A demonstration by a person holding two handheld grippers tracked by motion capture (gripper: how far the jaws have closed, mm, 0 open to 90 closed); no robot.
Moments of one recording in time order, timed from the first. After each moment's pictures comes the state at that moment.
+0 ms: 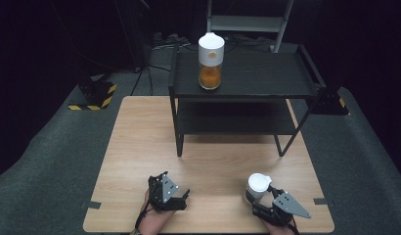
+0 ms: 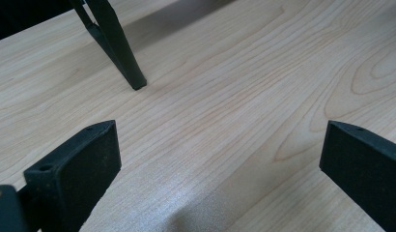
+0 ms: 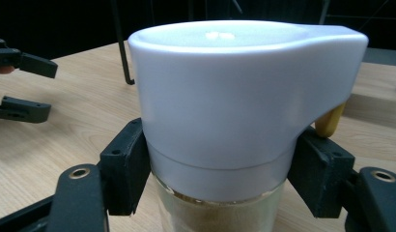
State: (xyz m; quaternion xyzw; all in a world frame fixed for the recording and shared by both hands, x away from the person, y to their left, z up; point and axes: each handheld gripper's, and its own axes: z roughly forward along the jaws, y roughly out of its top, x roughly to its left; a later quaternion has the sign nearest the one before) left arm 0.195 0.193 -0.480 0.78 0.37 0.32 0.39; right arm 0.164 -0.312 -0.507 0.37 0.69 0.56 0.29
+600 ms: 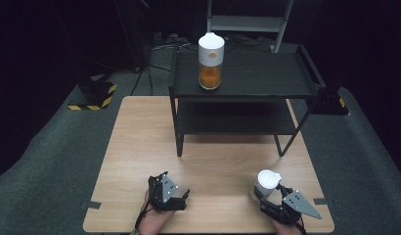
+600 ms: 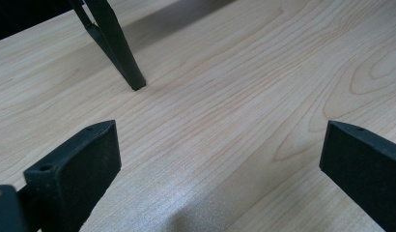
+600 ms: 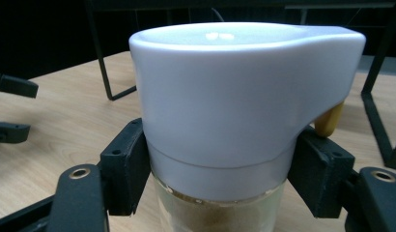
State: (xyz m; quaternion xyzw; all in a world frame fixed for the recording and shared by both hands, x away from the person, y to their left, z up) left arm 0.195 0.194 -0.480 0.78 0.37 0.32 0.39; right arm 0.161 -0.327 -0.503 0.38 0.66 0.57 0.30
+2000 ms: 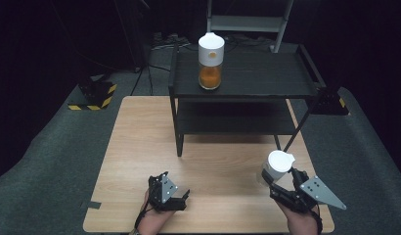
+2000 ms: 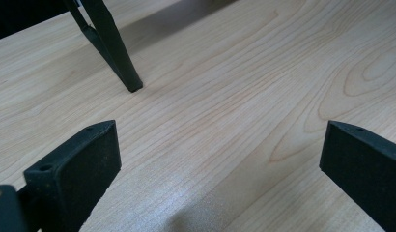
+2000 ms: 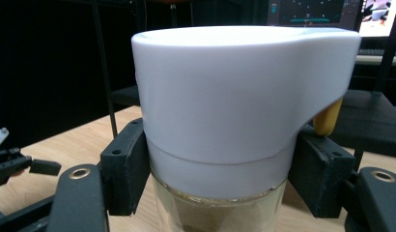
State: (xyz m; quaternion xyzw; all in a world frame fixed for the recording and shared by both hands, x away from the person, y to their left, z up) left arm 0.196 0.198 -0.480 0.78 0.36 0.31 0.40; right arm 0.164 -0.332 -0.430 0.34 0.63 0.62 0.33
